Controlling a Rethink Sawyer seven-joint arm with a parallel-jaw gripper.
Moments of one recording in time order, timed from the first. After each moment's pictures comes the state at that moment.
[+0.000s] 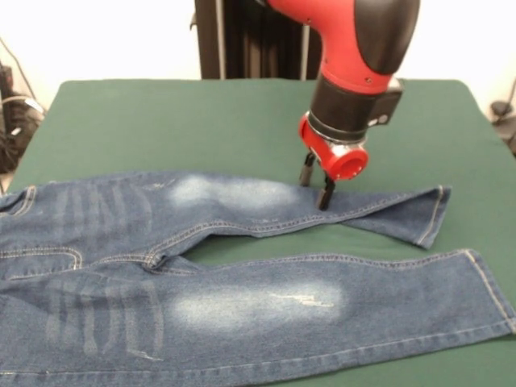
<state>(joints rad) 0.24 -0.24 -0.38 1.65 0.74 0.26 2.35</state>
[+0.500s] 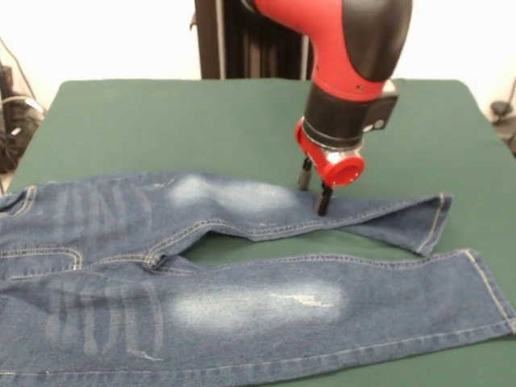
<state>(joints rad) 0.21 -0.23 -0.39 1.59 0.74 0.35 2.35</state>
